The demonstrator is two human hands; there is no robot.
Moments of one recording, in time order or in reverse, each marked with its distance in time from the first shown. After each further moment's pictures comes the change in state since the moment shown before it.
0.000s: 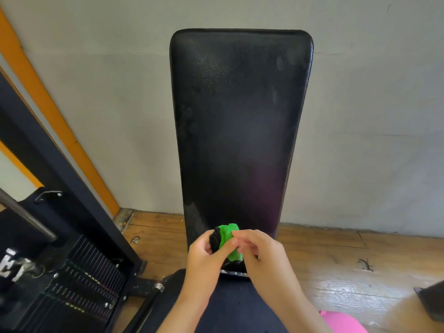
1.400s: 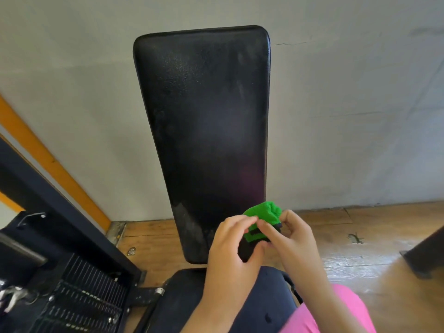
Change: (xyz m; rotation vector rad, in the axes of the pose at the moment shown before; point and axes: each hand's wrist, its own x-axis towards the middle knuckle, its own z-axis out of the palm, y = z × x) left_hand -0.033 0.009 0.037 0.625 -0.090 0.632; right_hand -0.026 0.013 -0.039 0.584 0.347 0.151
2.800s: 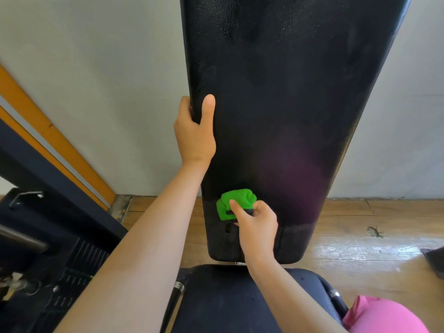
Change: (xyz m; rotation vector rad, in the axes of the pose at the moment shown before) left_hand 0.228 -0.154 -0.074 -0.383 0.482 -0.084; right_hand 0.075 0.086 0.180 -0.094 0.177 0.251
